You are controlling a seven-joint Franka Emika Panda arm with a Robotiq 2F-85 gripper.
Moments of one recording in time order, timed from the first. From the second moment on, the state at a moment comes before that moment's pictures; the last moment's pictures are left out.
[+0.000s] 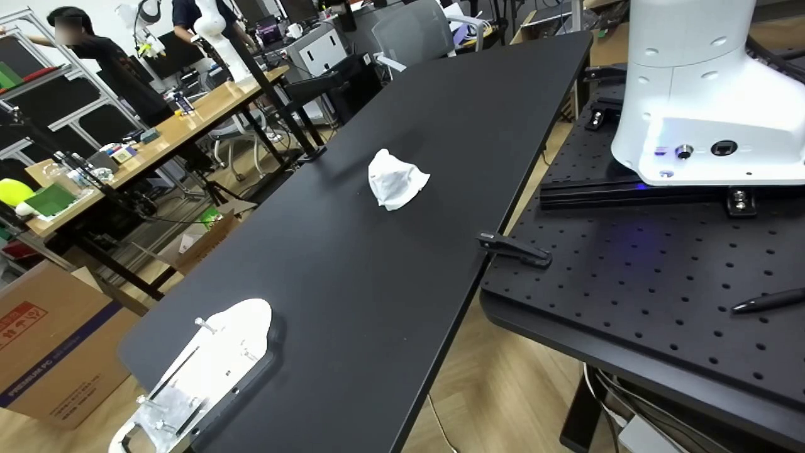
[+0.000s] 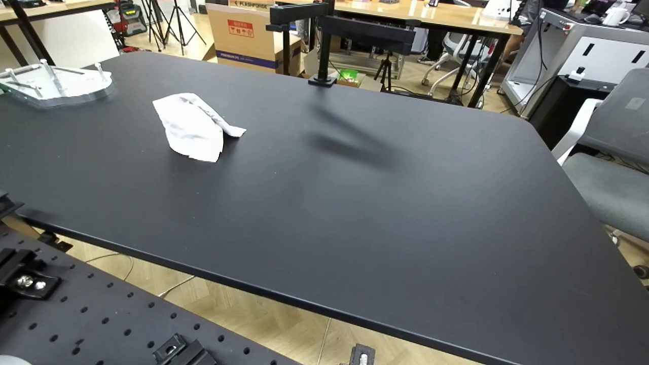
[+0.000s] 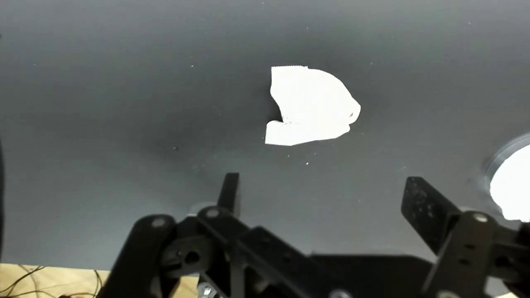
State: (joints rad) arm 0.13 -0.63 0.14 -2.68 0.07 2.26 0.04
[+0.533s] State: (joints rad) arm 0.21 -0.41 0.15 -2.74 0.09 2.41 0.00
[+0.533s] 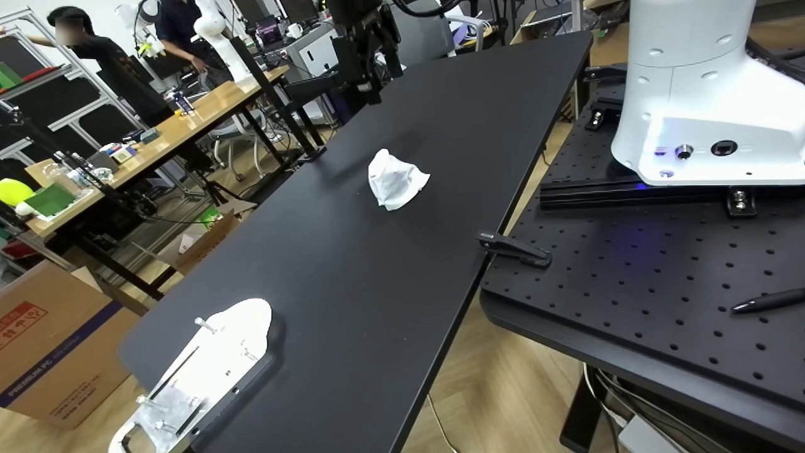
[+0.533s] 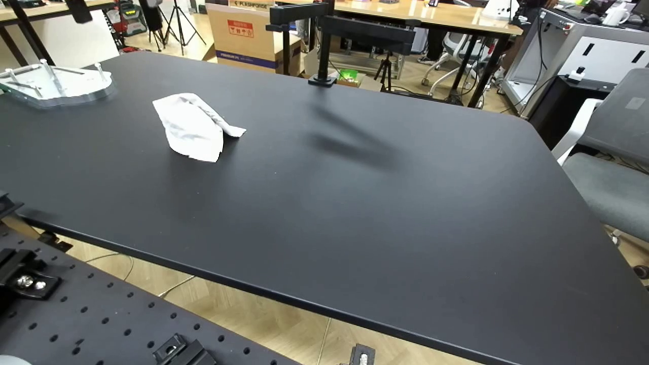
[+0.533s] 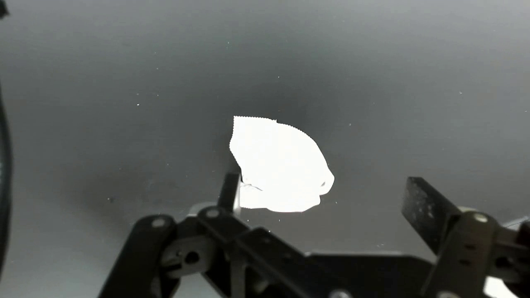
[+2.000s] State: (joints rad) arm 0.13 0.11 0.16 -2.61 -0.02 2.72 0.14
